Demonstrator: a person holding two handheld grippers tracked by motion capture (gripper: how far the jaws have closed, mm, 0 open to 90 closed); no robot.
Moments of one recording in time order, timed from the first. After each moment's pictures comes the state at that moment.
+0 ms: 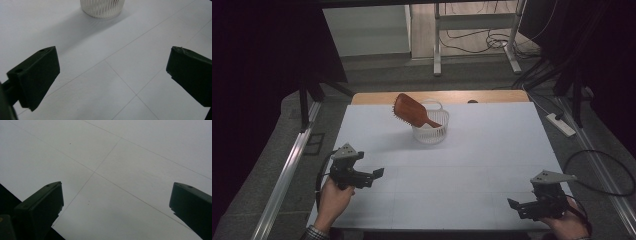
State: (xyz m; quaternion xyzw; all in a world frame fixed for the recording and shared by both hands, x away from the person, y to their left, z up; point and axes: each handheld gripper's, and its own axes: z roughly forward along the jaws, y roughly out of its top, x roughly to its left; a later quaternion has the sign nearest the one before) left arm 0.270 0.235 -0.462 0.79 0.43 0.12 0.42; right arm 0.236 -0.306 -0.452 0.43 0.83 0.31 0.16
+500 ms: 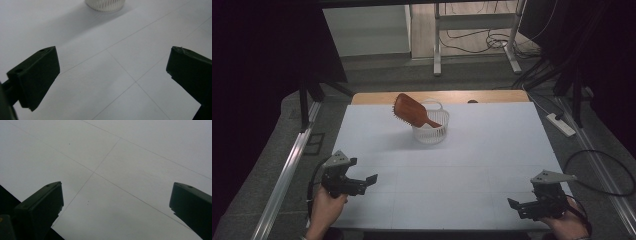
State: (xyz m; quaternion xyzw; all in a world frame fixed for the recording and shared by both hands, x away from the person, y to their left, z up) left arm 0.247 0.249 -0.465 0.78 0.44 0.13 0.42; right arm 0.236 -0.306 -0.452 0.43 0.83 0.31 0.16
